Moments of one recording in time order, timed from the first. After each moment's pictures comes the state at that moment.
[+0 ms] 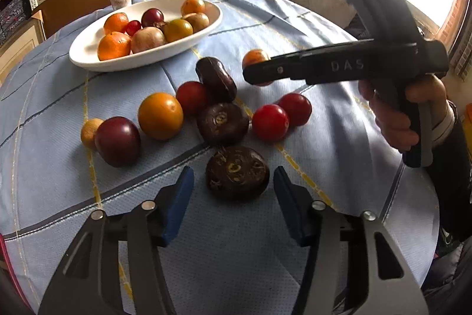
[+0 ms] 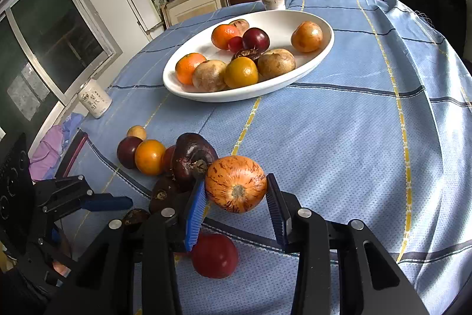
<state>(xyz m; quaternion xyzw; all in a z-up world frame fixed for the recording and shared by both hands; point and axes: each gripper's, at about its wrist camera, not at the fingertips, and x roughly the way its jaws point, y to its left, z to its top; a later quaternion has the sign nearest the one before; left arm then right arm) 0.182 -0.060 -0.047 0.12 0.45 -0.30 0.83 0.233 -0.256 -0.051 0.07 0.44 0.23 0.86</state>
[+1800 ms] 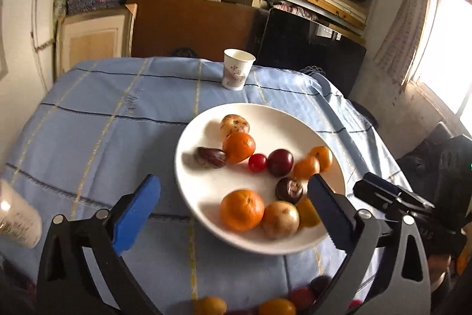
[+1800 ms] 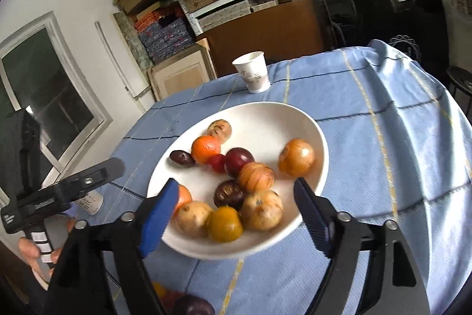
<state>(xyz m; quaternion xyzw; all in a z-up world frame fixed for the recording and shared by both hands) 0.344 0.006 0.038 -0.05 0.36 -0.11 0.93 0.314 -0.268 -0.003 0.15 0.33 0.17 0.92</state>
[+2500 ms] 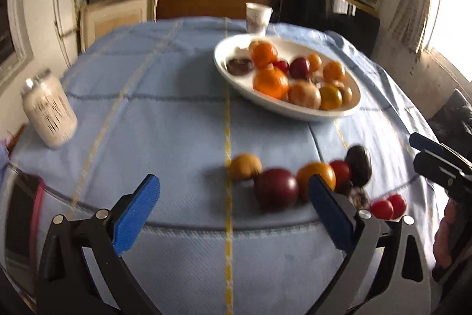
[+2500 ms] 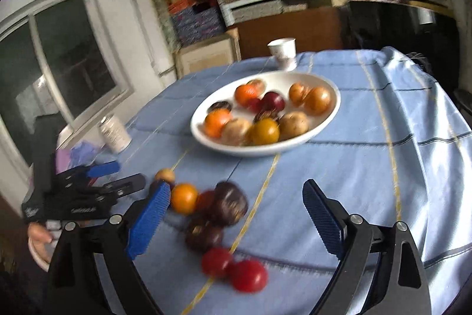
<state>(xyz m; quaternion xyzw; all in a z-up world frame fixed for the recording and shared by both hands) 0.221 0.025 -0.025 -0.02 0.41 -0.07 0.91 0.199 -0.247 -0.015 0.06 0.33 0.25 0.91</state>
